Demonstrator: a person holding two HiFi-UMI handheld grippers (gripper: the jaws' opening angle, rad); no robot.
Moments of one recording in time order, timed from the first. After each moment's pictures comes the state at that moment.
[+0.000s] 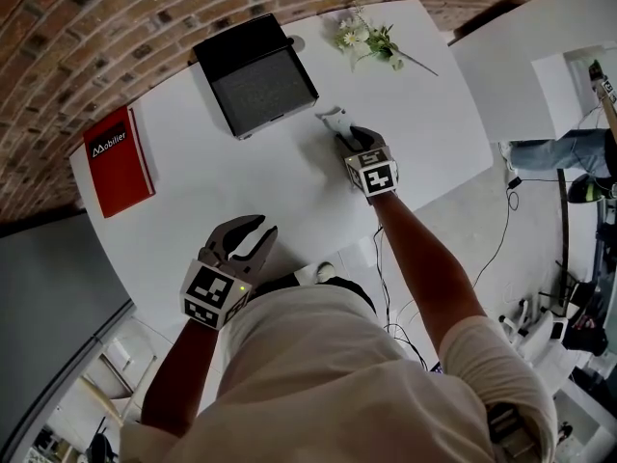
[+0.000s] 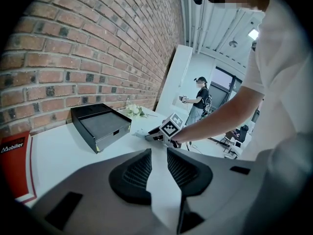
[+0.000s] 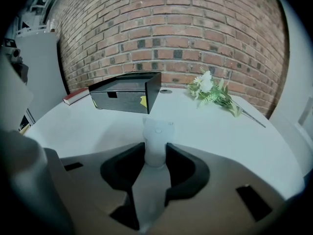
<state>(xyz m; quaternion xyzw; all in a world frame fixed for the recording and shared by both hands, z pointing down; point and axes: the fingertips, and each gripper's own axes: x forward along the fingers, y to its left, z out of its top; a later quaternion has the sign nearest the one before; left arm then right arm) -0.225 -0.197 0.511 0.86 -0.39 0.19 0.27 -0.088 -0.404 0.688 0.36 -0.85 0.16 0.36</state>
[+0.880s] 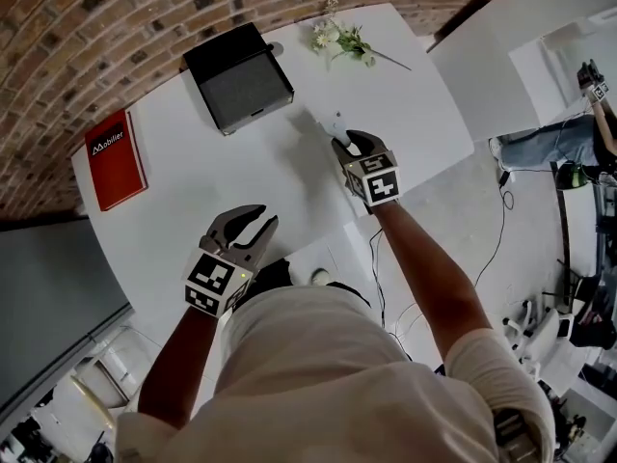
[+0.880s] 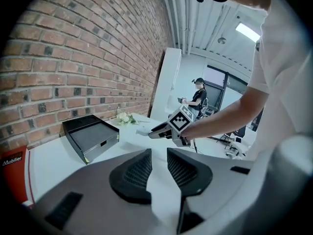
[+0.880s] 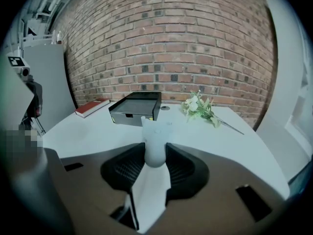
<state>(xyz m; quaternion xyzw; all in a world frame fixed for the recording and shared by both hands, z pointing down) -0.178 -0.177 0.486 0.88 -0.38 0.19 0.22 -0.054 -0.358 0.596 0.37 -0.86 0.15 0.32</state>
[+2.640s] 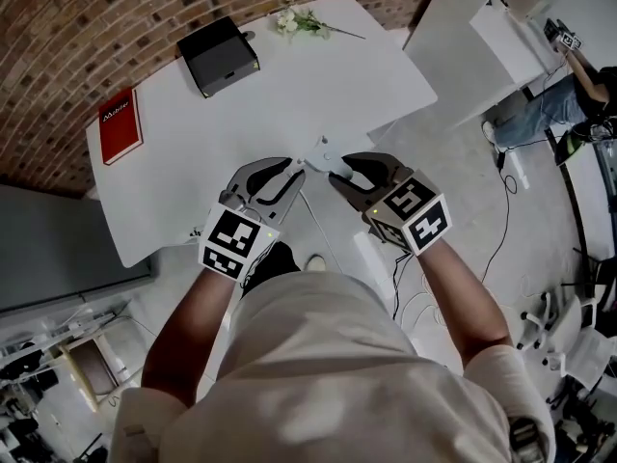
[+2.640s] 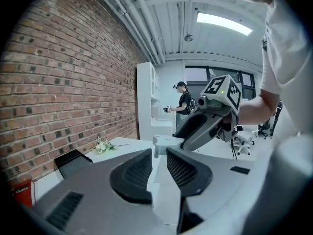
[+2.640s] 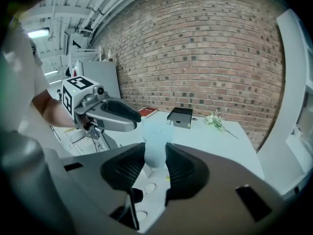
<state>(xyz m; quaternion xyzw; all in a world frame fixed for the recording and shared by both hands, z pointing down) -0.001 -0.061 0.384 0.90 -0.40 0.17 0.06 0.057 -0.067 0.402 0.22 -0.93 0.10 0.28</state>
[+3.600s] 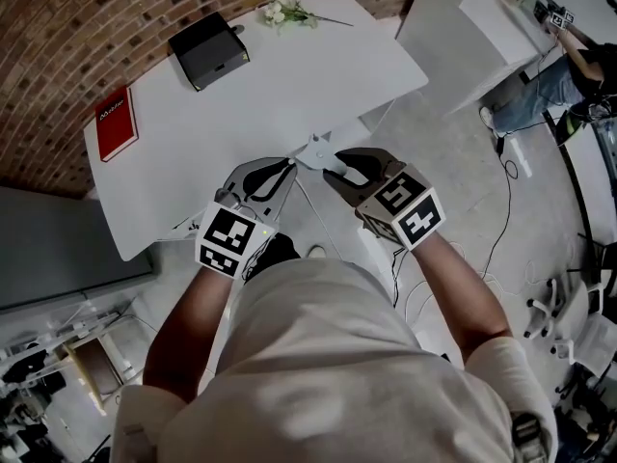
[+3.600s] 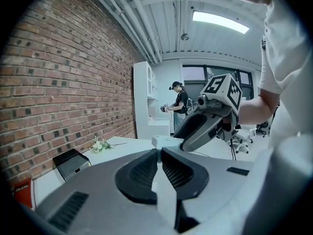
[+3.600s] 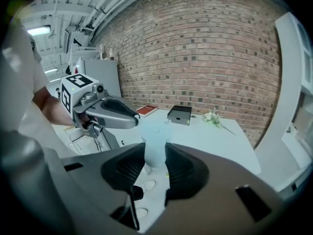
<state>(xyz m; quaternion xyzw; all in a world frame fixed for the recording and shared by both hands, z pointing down) 0.021 -0.032 0.390 0.90 -0.39 0.18 0.06 0.077 -0.038 0.412 0.23 -0.93 0.10 0.28</state>
